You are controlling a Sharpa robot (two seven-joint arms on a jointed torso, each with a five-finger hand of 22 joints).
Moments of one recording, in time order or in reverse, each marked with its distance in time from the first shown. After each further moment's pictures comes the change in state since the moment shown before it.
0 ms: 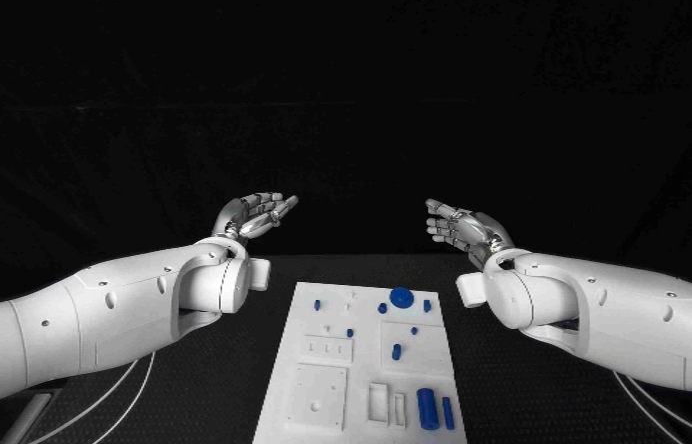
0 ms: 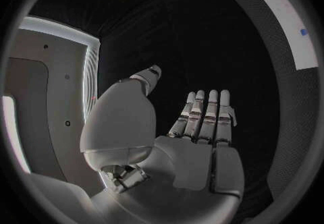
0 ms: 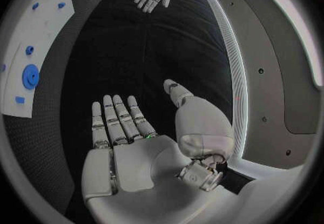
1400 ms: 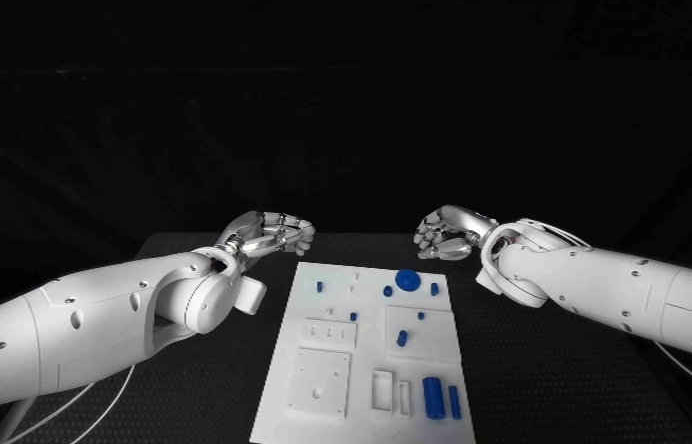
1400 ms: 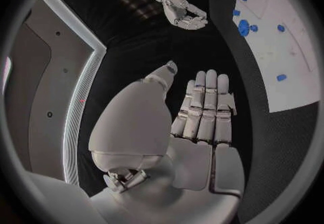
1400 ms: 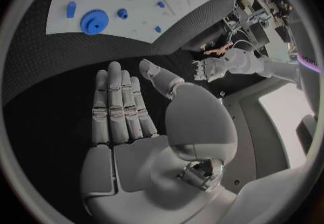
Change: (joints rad) left arm 0.002 -0.084 -0.014 0.108 -0.083 0.338 -0.032; left_hand 0.207 0.161 -0.145 -0.140 0.038 0.296 0.054 0.067 -0.028 0.433 0.029 0.099 0.035 0.422 -0.035 0.166 0.067 0.043 0.328 -0.094 0.147 0.016; right arm 0.038 0.092 -0.033 -0.256 -1.120 0.191 -0.174; right_hand 0.375 -0.133 0.311 -0.251 -0.199 0.454 0.004 0.129 0.024 0.571 -0.079 0.075 0.044 0.707 -0.173 0.279 0.255 0.195 0.715 -0.042 0.130 0.131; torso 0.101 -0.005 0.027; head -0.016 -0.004
